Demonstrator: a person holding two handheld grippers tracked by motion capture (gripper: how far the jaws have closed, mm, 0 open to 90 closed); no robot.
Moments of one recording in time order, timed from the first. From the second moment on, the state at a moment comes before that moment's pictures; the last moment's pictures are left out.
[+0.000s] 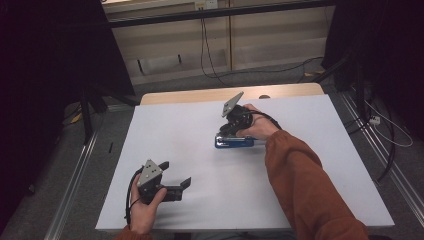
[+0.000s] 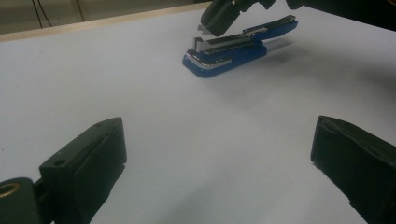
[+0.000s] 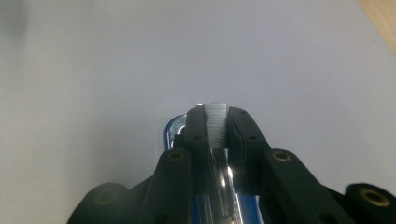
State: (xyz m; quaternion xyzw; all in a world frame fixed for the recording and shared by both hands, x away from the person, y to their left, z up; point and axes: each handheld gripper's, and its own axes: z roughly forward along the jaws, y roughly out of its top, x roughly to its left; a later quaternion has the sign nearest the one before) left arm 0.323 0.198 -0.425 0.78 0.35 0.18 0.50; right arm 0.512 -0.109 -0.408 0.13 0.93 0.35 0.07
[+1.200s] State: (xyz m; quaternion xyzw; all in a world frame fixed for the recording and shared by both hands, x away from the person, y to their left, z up) left arm 0.323 0.197 -0.425 0.78 0.34 0.18 0.50; right arm 0.515 -0.111 -0.412 0.10 0.94 0.32 0.06
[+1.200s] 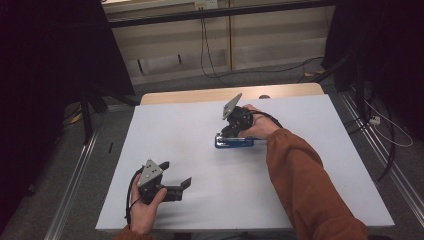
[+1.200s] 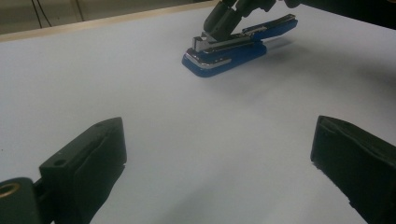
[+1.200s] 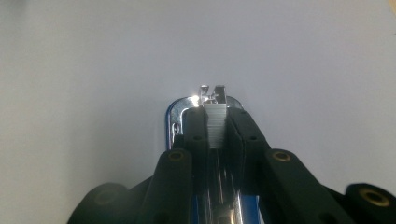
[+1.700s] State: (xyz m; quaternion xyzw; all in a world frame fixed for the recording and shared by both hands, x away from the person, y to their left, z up) left arm 0.323 0.197 -0.425 0.78 0.34 0.18 0.50; right arm 0.516 -0.109 -0.414 0.09 0.94 0.32 0.06
